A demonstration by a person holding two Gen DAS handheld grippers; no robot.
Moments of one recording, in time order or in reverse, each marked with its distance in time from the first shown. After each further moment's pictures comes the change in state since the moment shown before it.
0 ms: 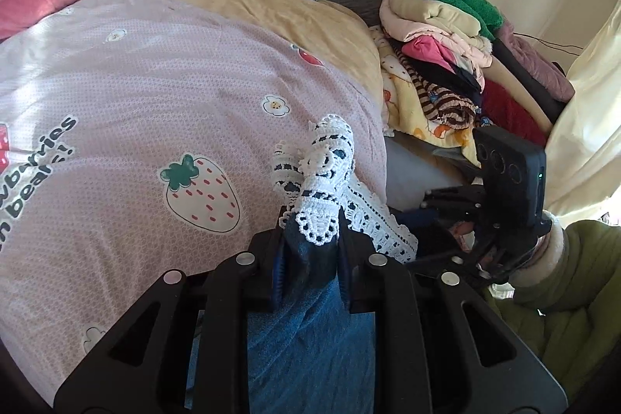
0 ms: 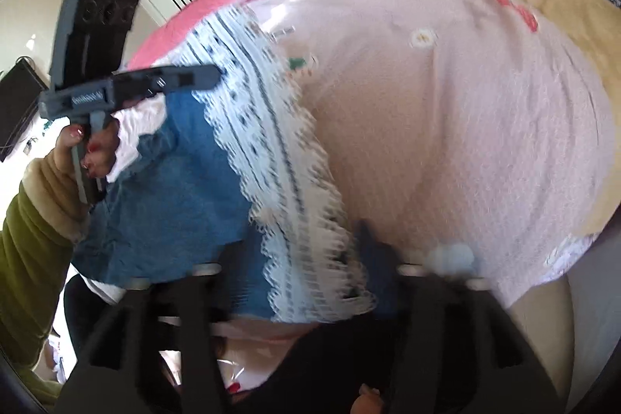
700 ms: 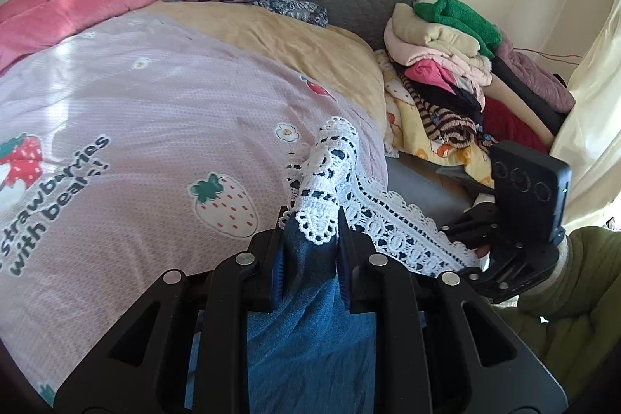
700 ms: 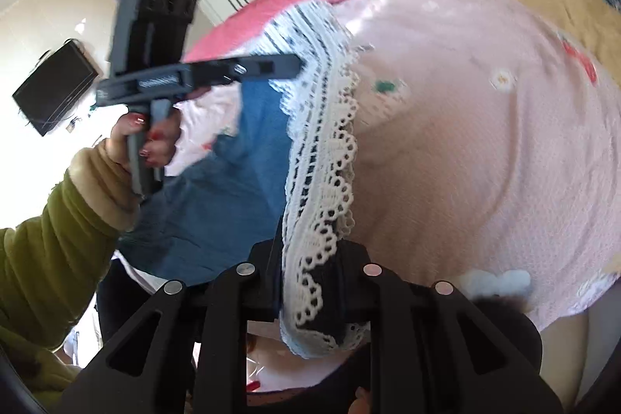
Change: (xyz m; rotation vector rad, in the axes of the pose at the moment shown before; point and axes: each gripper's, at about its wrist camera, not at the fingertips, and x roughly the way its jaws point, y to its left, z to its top) left arm -0.048 -0.002 -0.005 -0.002 -0.099 0.049; right arm -0.020 0.053 0.006 -0.100 -0.026 0.176
